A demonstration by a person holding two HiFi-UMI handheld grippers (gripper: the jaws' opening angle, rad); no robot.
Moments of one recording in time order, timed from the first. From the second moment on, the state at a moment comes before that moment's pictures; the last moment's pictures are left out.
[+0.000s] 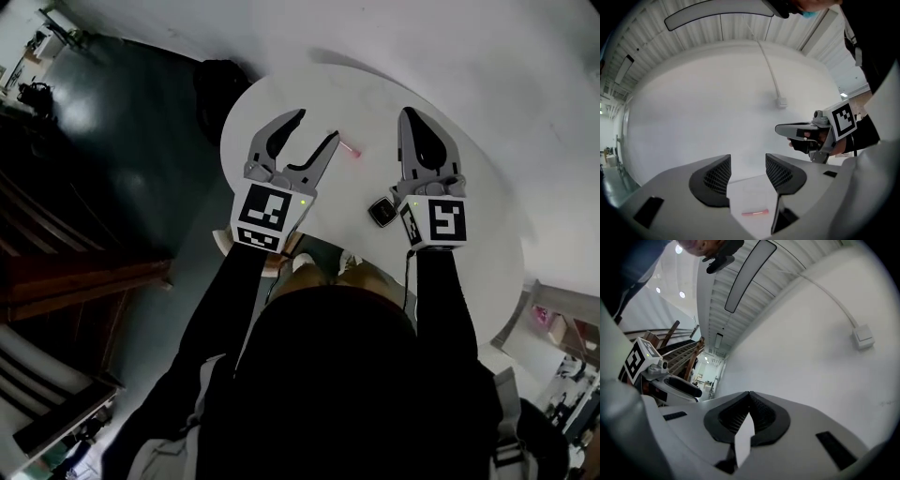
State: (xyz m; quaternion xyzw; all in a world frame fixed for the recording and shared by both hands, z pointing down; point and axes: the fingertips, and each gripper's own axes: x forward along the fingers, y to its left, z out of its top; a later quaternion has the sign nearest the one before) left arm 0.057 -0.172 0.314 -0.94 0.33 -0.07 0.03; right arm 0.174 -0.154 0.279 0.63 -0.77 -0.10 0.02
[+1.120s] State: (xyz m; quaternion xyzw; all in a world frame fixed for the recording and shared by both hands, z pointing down) left arm 0.159 -0.201 0.558 -0.91 -0.01 -0.41 0.07; right arm 0.263 -0.142 0.330 0.67 -0.74 -0.03 0.07
